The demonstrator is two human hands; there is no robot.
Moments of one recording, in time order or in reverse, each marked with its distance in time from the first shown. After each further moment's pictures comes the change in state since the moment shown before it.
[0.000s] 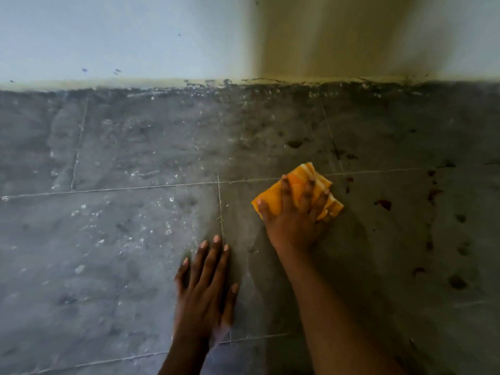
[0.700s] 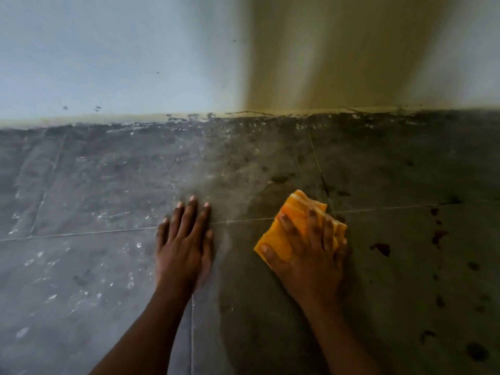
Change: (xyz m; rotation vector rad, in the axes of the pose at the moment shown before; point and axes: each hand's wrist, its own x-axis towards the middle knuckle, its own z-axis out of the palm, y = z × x) left_hand 0.178 -0.016 0.000 0.037 0.084 -0.125; right_hand 0.044 0.069 -0.015 -0.068 -0.032 -0.196
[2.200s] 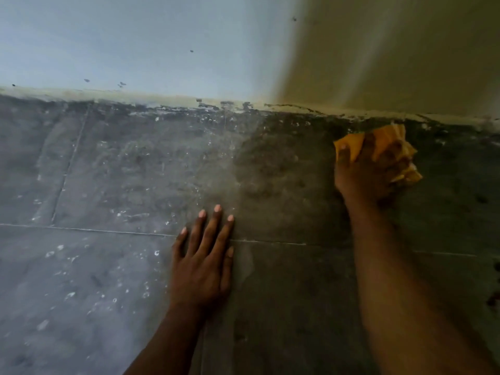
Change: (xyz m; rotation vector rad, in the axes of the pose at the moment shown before) left_hand 0.002 -0.001 -0.004 0.052 -0.057 -0.054; right_hand 0.255 -0.032 -0.004 0.184 -0.149 0.409
